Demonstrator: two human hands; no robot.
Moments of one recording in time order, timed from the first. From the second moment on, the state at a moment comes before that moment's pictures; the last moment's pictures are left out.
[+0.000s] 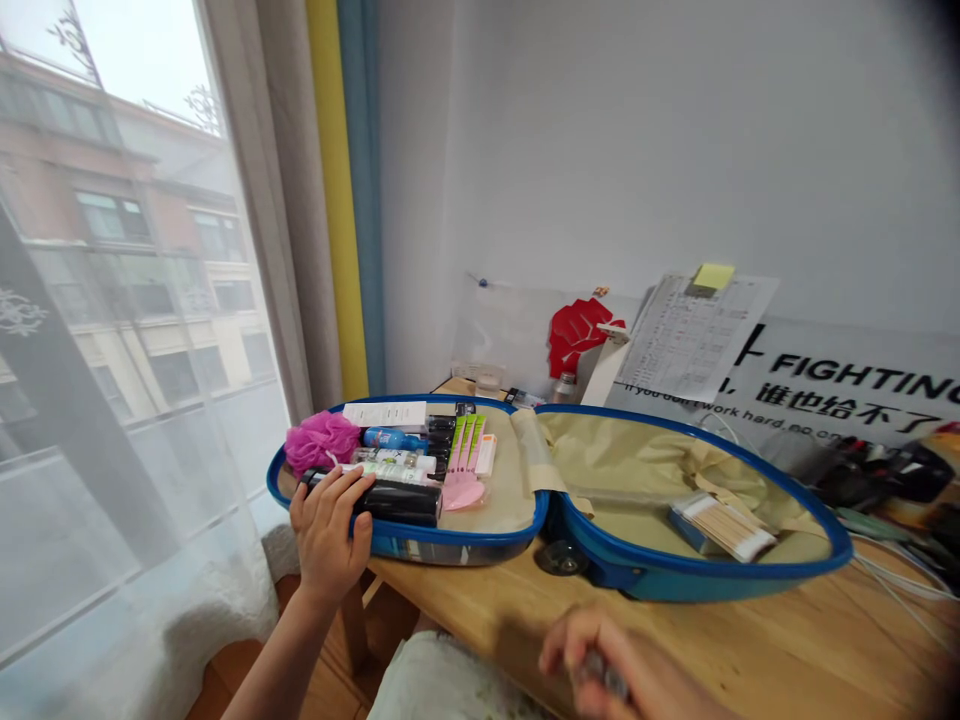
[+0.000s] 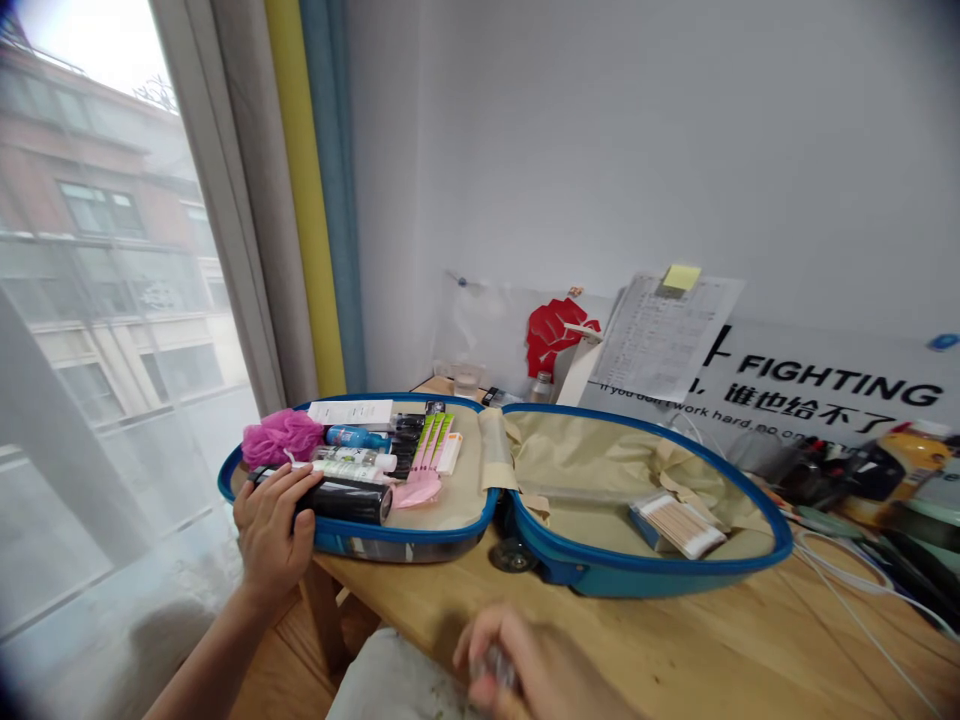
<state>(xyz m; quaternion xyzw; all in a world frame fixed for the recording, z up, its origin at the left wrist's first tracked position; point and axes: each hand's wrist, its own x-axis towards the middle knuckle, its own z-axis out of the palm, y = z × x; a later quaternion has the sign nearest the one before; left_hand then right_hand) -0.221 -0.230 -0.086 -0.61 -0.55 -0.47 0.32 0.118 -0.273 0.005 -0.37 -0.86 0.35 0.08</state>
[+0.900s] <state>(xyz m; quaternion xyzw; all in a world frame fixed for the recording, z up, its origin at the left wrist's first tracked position) -0.221 -0.230 -0.084 -0.61 -0.54 -0.48 0.33 0.053 -0.060 0.054 -0.29 -0.96 0.02 0.00</state>
